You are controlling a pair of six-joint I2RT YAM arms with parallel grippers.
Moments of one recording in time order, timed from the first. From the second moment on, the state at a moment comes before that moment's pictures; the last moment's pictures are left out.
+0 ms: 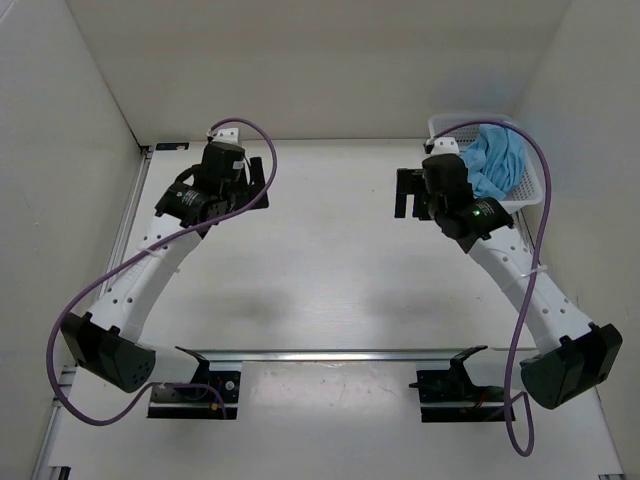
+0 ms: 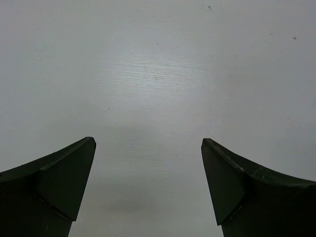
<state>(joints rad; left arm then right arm) -0.45 1.35 1.47 -0.82 -0.35 -0.38 0.47 1.25 1.30 -0.69 0.33 0.23</state>
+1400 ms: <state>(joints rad) -0.43 1.66 1.46 -0.82 -0.22 -0.41 -0.14 2.49 2.27 -0.80 0.10 0.59</state>
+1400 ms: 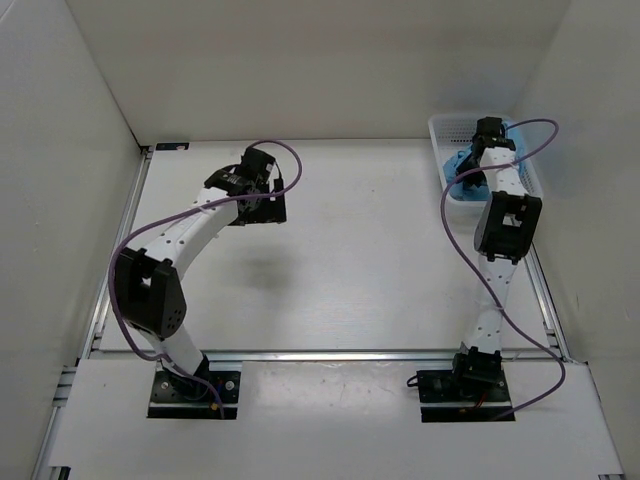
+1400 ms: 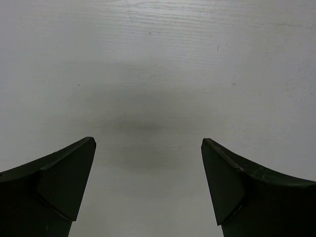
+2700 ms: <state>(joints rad) -0.11 1.31 1.38 -0.97 0.04 -0.43 0.34 1.88 1.74 -0.81 0.01 0.42</state>
